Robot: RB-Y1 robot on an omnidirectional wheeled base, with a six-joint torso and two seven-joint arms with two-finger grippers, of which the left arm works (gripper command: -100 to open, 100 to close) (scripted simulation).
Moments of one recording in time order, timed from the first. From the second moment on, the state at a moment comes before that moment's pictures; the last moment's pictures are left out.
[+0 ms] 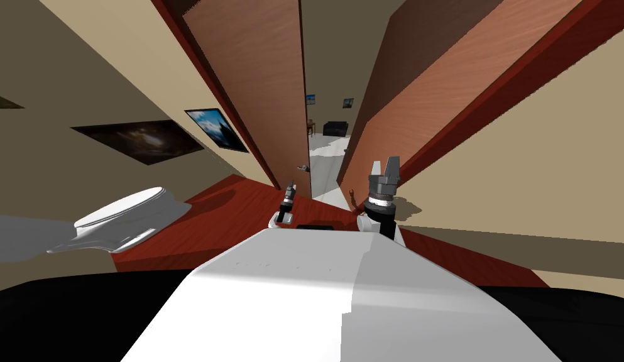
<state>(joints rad) 0.08 0.09 -0.11 -1.26 -0.06 -0.74 0.05</state>
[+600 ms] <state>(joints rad) 0.03 0.10 -0.14 -1.11 -0.06 -0.75 0.09</state>
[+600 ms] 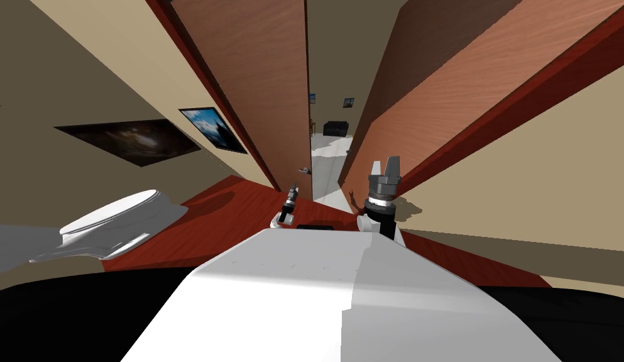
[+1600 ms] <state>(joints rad) -0.08 0.09 -0.18 -0.85 -0.06 -0.79 0.13</state>
